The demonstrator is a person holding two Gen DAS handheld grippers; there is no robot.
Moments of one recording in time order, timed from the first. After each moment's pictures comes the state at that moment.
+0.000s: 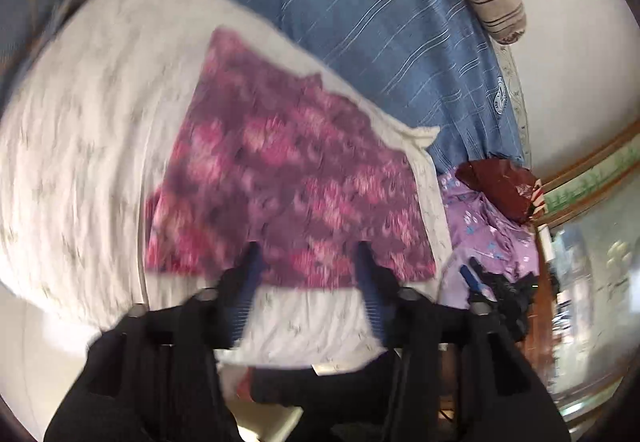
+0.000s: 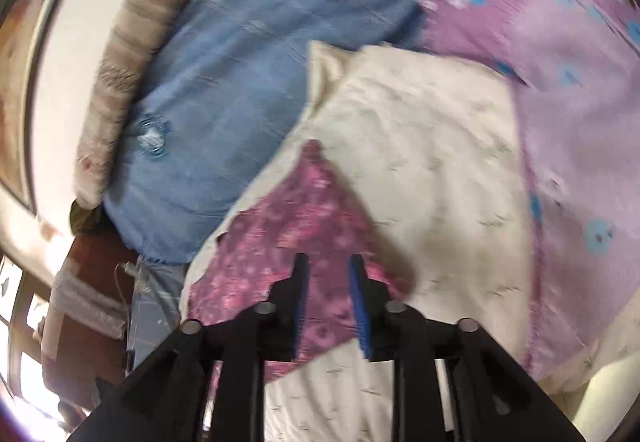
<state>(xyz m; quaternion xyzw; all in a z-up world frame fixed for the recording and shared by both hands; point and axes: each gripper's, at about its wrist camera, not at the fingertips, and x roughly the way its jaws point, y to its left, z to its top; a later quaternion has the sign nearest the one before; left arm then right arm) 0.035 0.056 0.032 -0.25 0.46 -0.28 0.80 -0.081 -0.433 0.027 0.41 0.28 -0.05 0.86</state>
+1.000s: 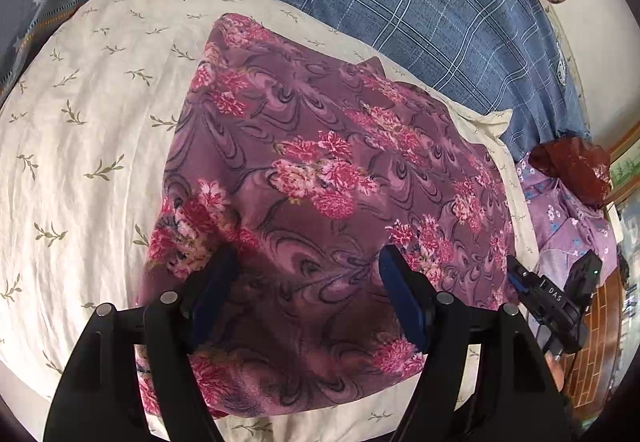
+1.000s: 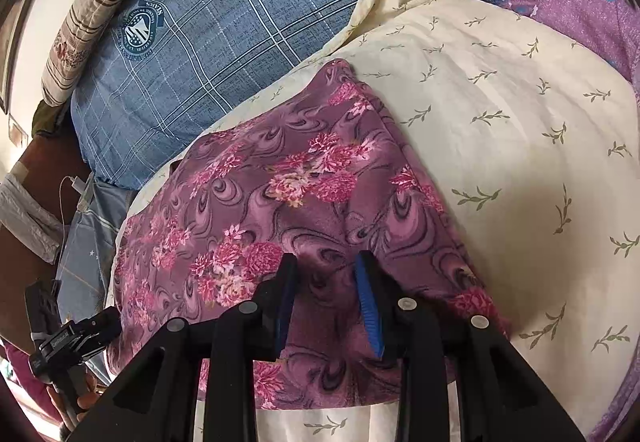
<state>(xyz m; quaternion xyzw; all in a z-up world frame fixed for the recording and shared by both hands) 0.103 0.020 -0.034 -0.16 0.48 -0.22 0.83 0.014 -0.372 -0.033 0.28 0.38 -0.05 0.88</state>
